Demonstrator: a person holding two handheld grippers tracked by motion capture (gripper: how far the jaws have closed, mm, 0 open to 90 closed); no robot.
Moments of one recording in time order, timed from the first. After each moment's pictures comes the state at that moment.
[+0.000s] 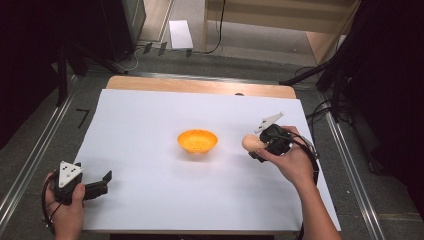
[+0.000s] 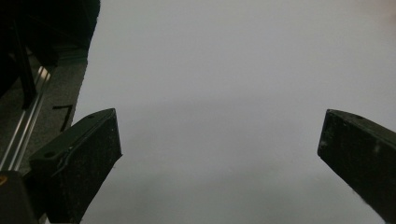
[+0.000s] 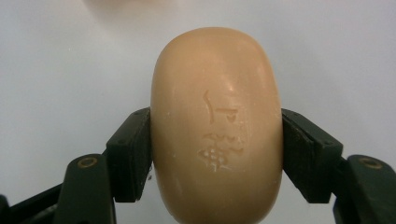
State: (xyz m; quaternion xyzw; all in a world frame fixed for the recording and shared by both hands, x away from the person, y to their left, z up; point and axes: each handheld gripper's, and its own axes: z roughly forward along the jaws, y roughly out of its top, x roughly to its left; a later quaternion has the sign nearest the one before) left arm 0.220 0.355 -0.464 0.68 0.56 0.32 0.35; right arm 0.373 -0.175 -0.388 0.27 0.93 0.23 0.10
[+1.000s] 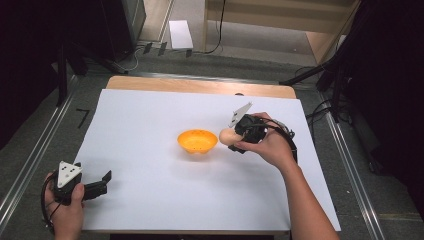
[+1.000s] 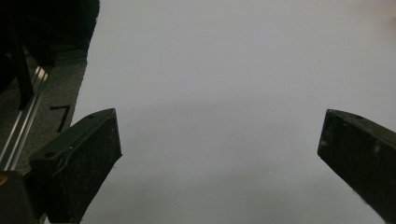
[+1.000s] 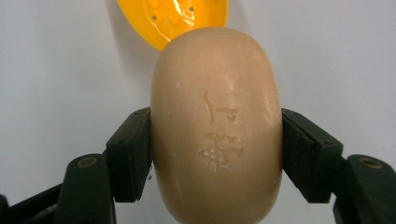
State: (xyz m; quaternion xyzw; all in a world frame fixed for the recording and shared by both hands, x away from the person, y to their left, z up) left arm 0.220 0.356 -0.464 0.68 0.56 0.32 0.36; right arm 0.405 -0.114 -0.384 0.14 0.96 0.23 0.08
